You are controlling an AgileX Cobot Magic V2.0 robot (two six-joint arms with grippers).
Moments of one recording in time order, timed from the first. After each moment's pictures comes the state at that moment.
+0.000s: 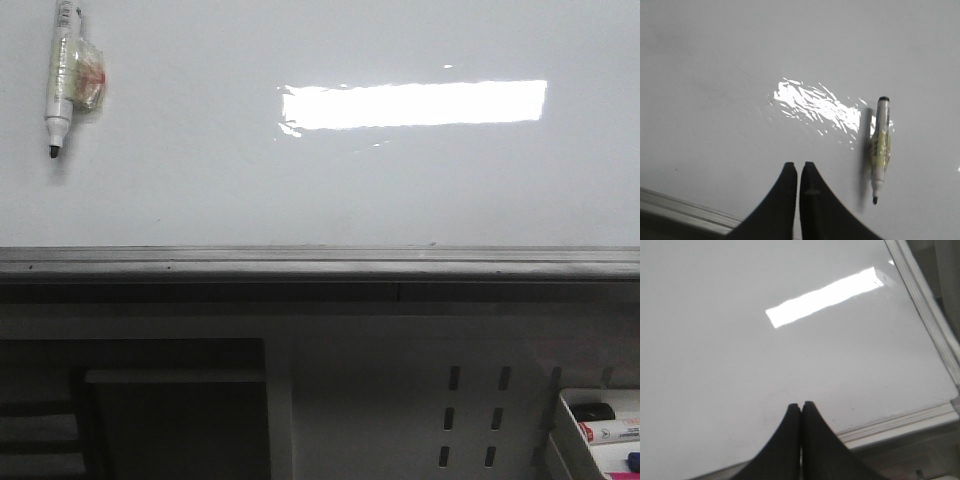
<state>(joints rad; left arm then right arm) -0.08 -0.01 0.00 -0.66 -0.04 0.14 -0.10 -0.01 0.01 0.70 0.06 -0.31</state>
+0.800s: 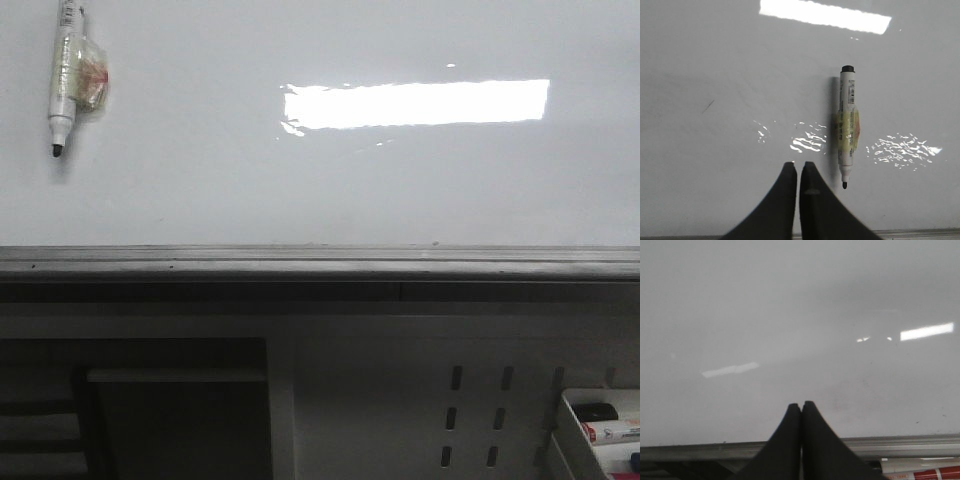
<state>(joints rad) -0.08 0.57 -0.51 -0.49 0.32 0.22 -0.10 0.58 -0.46 0.76 0.43 -0.48</state>
